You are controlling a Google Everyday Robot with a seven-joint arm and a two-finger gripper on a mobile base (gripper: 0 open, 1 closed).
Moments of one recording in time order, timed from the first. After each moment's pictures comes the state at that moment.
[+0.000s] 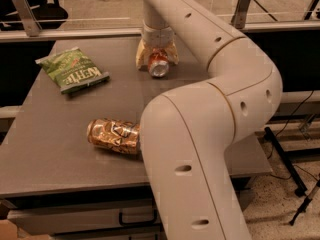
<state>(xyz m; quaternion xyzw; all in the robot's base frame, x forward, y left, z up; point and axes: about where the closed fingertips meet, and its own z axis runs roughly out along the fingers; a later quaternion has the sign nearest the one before) 0.763 -0.003 0.826 -0.10 0.99 0.01 0.09</state>
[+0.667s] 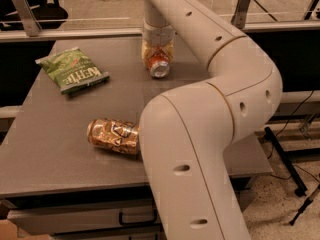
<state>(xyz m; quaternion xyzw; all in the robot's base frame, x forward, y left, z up) 0.763 -0.004 0.833 -0.09 0.99 0.01 0.09</state>
